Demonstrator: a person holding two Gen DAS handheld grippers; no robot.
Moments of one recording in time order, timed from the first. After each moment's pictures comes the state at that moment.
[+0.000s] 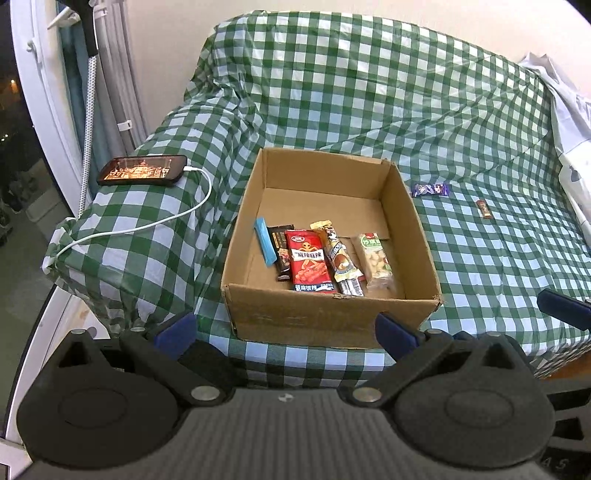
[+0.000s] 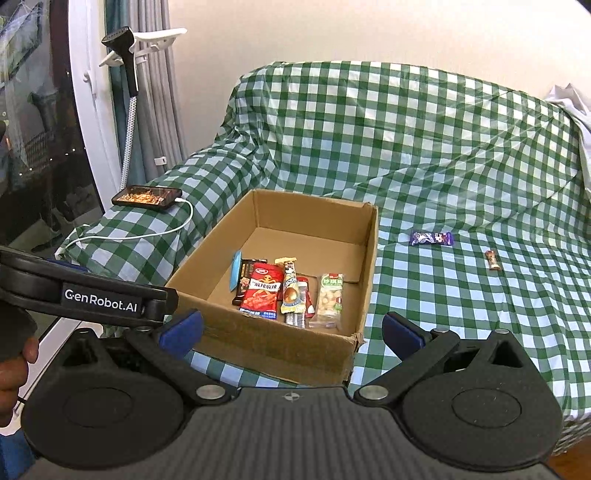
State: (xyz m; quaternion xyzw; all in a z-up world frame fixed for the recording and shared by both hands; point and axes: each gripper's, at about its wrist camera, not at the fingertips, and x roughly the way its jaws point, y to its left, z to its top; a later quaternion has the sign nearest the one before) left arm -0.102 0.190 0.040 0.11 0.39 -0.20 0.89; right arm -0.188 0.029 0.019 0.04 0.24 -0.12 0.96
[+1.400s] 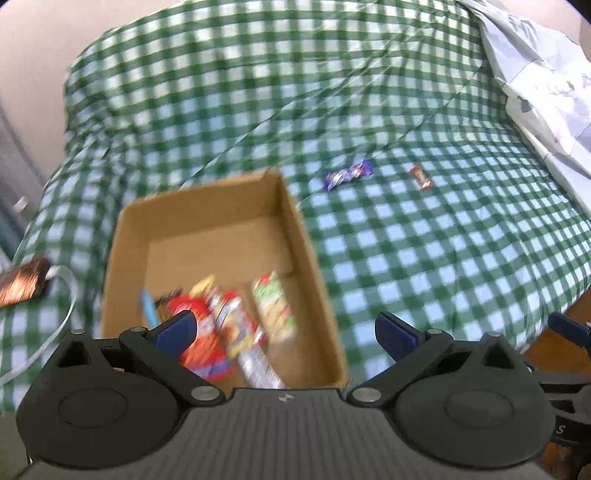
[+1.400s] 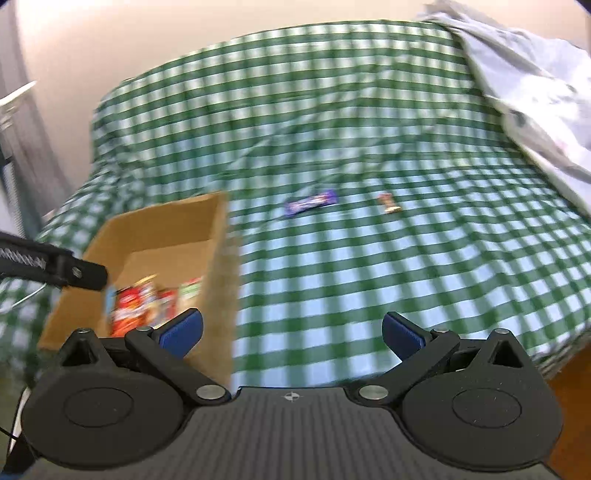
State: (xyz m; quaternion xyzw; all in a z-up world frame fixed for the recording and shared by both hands) left arm -0.044 -0.024 0.031 0.23 0.39 -0.31 0.84; right arm -0.200 -0.134 -0.022 0.18 0.23 -0.27 0.92
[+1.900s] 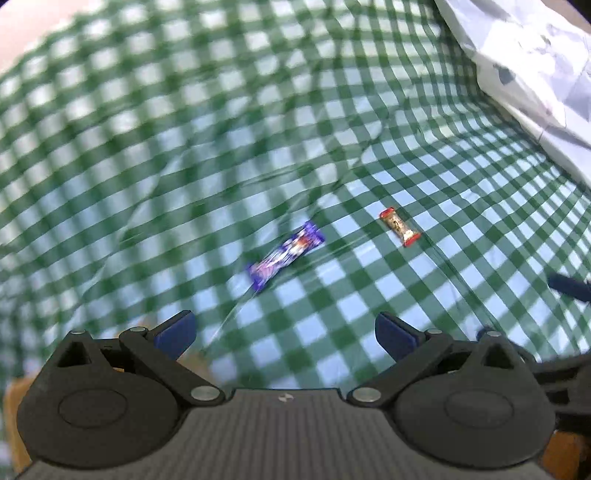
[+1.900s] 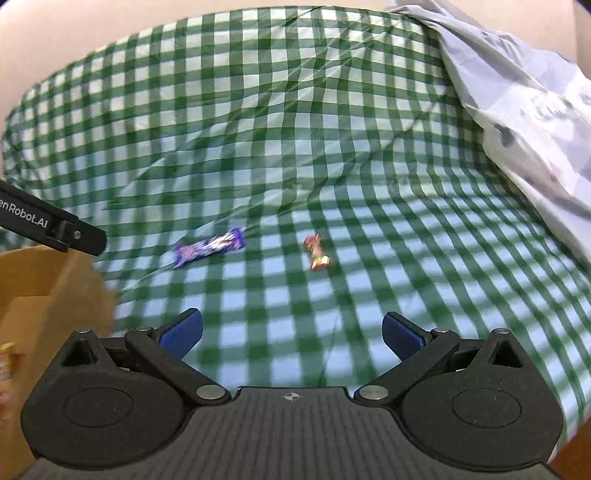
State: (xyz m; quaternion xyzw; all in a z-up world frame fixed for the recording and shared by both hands) left arm 0.079 -0.266 -0.060 0.30 0.35 -0.40 0.79; right arm -0.090 -0.328 -0.067 0.13 0.23 -0.32 0.91
